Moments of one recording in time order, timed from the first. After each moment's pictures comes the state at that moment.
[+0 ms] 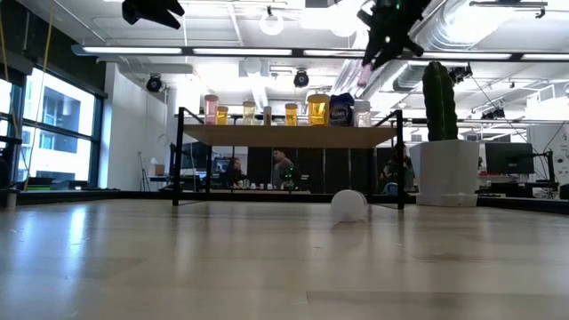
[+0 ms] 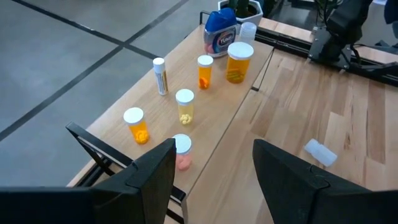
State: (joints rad) left arm 0.57 0.89 1.21 -0.87 -0.05 -0.05; right arm -0.72 1.40 1.57 -0.83 0.12 0.31
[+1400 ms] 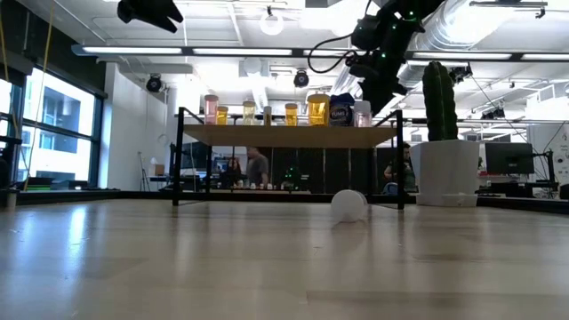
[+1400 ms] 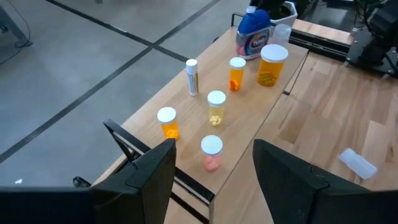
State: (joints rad) left arm 0.57 0.89 1.21 -0.87 -0.17 -0.05; right arm -0.78 1.64 1.57 -0.98 0.01 -0.03
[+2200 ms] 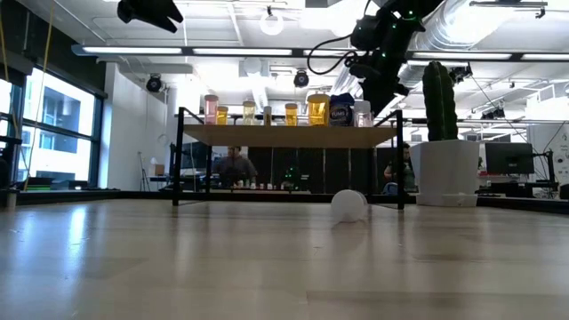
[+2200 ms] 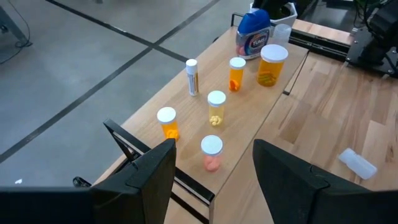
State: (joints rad) left arm 0.57 0.89 1.21 -0.87 -0.17 -0.05; right arm -0.77 1.64 1.57 -1.01 0.00 0.00
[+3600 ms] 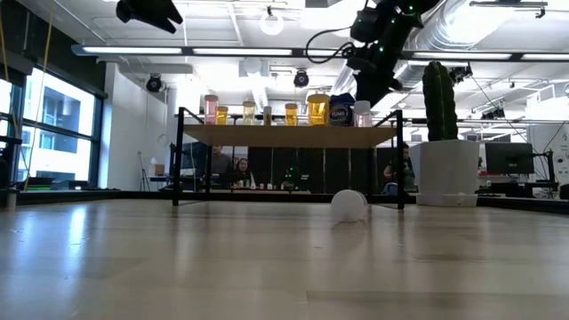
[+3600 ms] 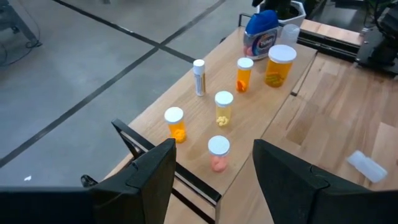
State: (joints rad) left arm 0.57 0.89 1.21 -0.87 -0.20 -0.05; right arm -0.77 1.64 1.61 -0.97 0.00 -0.06
